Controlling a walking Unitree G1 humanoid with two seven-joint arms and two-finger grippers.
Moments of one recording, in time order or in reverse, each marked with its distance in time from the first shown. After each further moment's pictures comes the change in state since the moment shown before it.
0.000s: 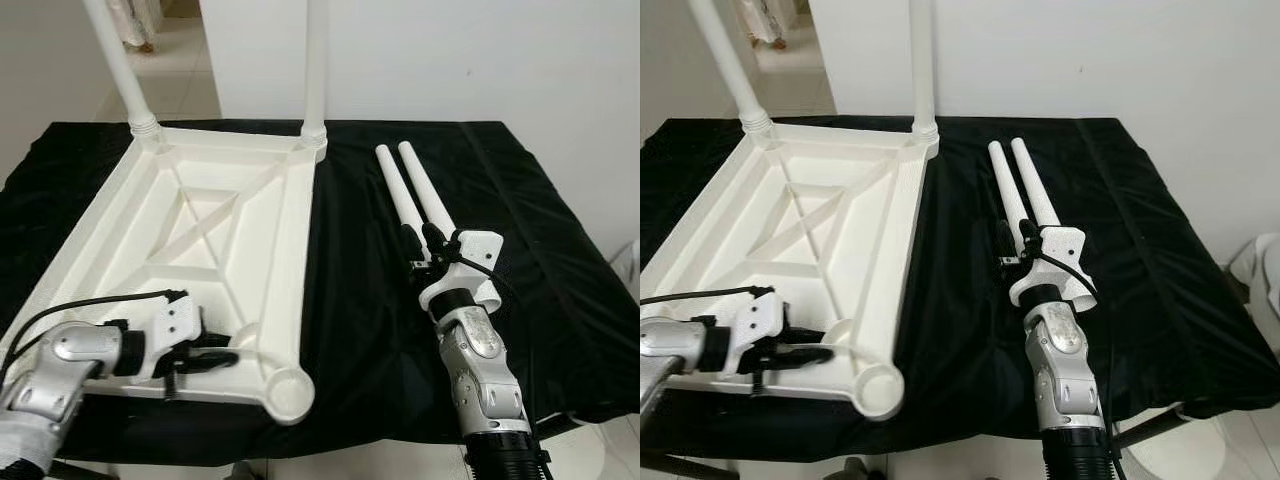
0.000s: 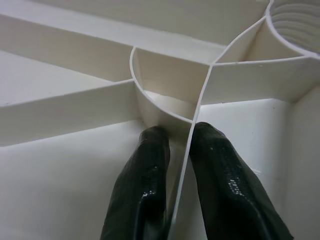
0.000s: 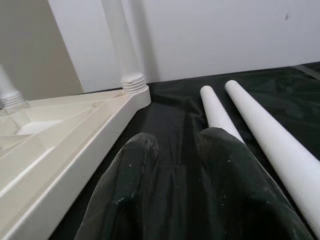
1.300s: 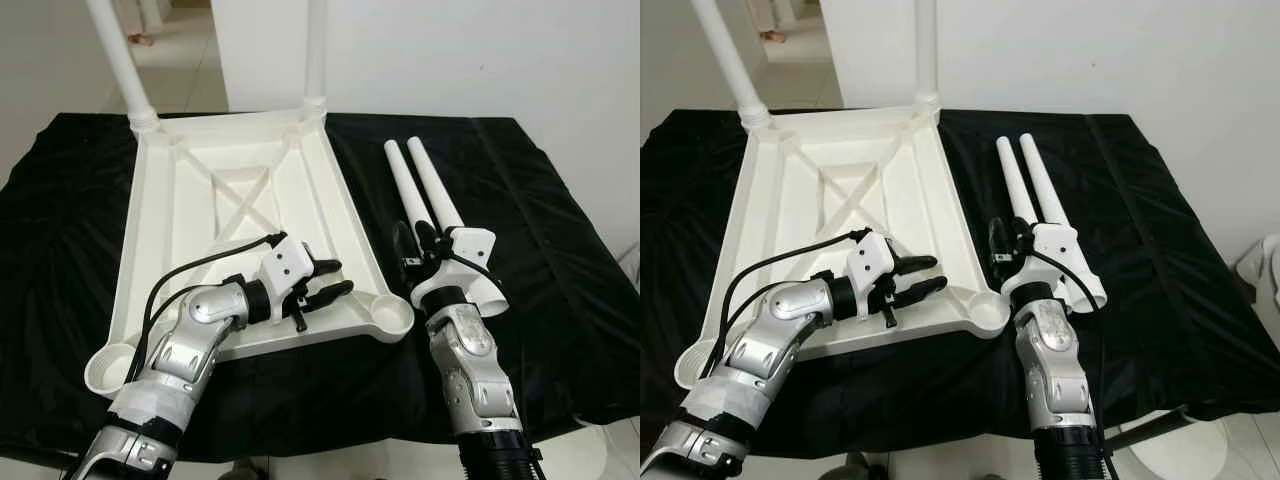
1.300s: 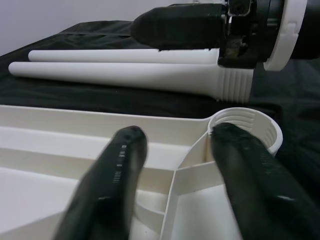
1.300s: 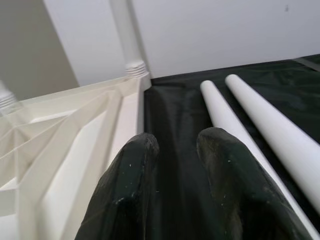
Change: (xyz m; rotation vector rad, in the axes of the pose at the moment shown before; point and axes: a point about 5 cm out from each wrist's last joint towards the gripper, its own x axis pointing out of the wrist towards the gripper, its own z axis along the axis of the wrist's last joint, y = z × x) left arm 0.089 0.020 0.087 0.032 -0.369 0.257; right arm 0.003 0.005 0.001 0.019 0.001 -0.033
